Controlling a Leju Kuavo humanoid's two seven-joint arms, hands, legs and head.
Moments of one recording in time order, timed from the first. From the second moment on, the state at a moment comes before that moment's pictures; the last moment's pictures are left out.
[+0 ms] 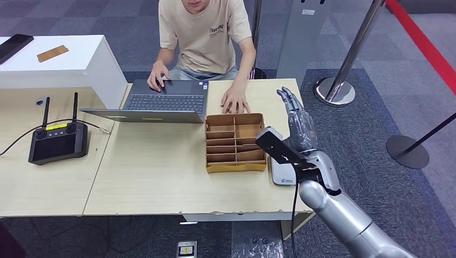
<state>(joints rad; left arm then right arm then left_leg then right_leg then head) -0.11 0.04 -1.16 -0.21 0.30 0.28 0.25 -0.47 -0.32 0.62 -1.43 0.61 -0.57 0.22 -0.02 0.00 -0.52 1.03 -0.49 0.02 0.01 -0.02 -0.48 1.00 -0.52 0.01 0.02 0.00</state>
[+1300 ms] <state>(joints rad) -0.11 0.04 -1.16 -0.21 0.29 0.28 0.27 -0.46 -0.21 0.64 -1.08 0.39 -0.59 0.08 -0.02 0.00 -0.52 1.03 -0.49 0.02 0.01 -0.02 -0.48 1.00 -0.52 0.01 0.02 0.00</state>
